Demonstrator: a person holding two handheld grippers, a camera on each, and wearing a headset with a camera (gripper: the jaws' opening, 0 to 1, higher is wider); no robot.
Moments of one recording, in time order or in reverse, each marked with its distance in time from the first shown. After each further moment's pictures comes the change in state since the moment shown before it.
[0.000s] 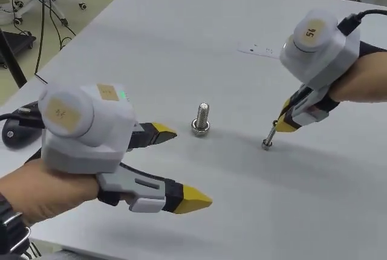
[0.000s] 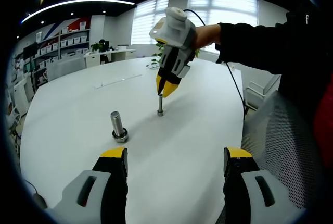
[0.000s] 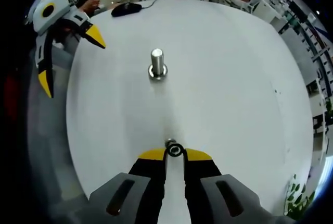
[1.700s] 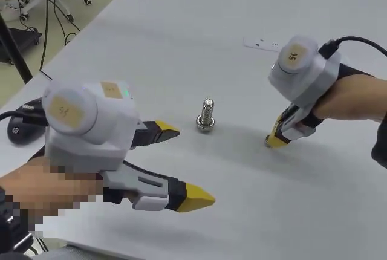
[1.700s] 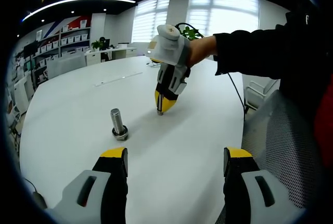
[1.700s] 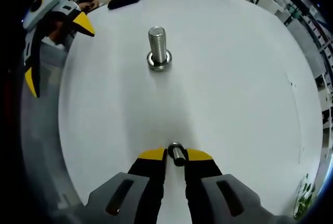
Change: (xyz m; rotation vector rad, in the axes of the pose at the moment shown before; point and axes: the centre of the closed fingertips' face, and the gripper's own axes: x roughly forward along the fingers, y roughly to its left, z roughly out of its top) left arm -0.003 -0.001 -0.005 -0.009 0.013 0.002; right arm 0.044 0.018 -0.004 0.031 0.016 0.052
